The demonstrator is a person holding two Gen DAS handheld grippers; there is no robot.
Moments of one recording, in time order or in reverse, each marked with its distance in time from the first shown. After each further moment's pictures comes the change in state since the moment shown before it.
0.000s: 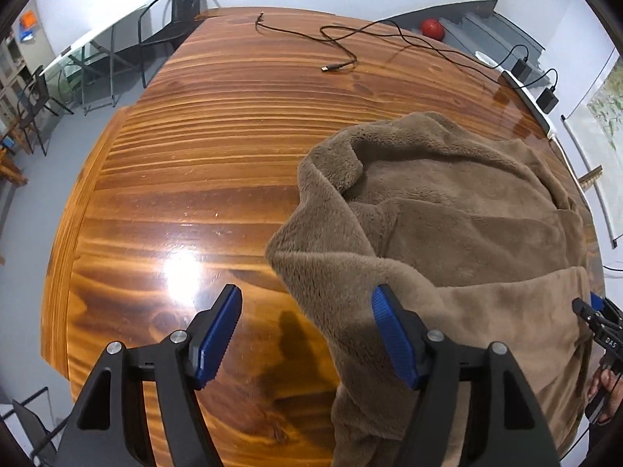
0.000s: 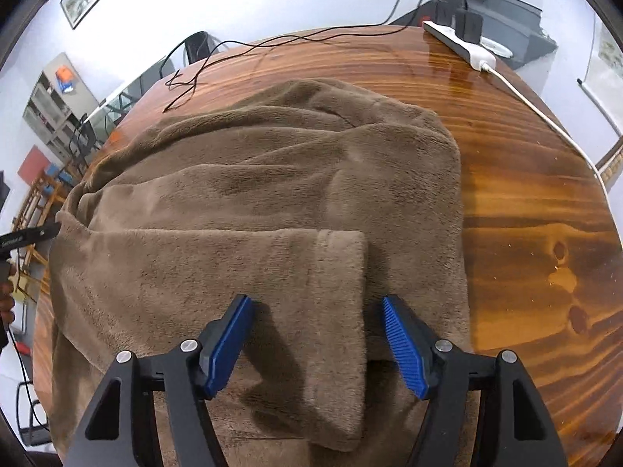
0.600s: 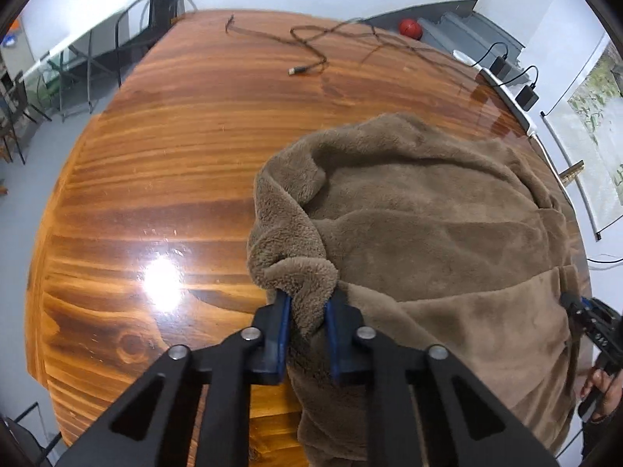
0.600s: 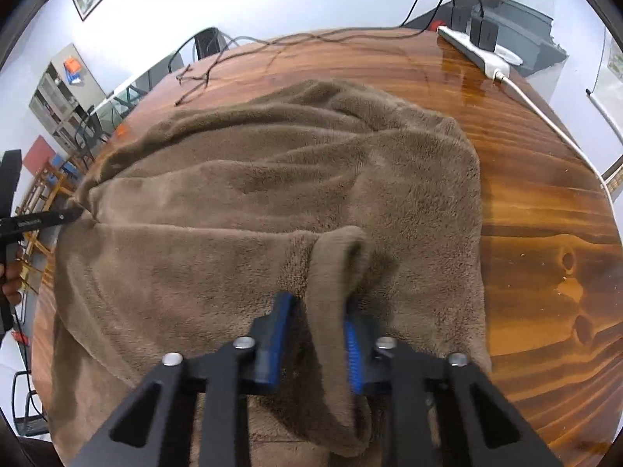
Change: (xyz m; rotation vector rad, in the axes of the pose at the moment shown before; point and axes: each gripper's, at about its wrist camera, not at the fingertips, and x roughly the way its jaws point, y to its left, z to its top) left arm 0.002 -0.017 0.008 0.032 -0.030 -0.082; right arm -0.004 0.011 0.002 -0.028 -0.019 0.009
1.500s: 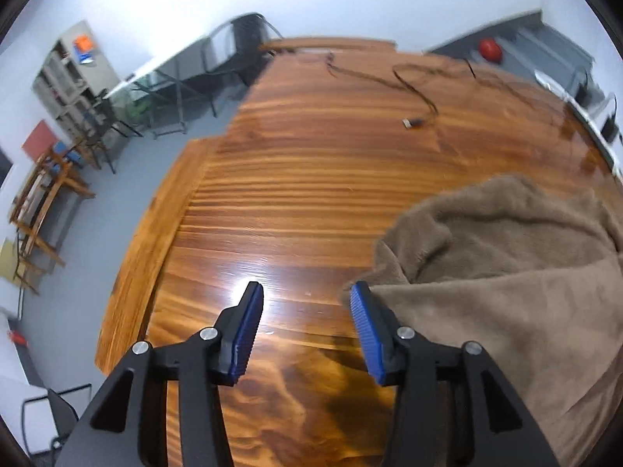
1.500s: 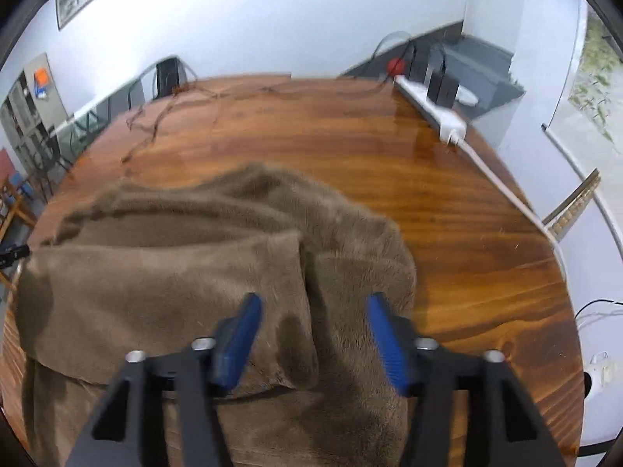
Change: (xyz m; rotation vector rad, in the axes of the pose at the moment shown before) left arm -0.022 0.036 0.032 -0.073 -0.104 0.377; right arm -0.010 -0.011 0.066 0.009 -0.148 -0.199
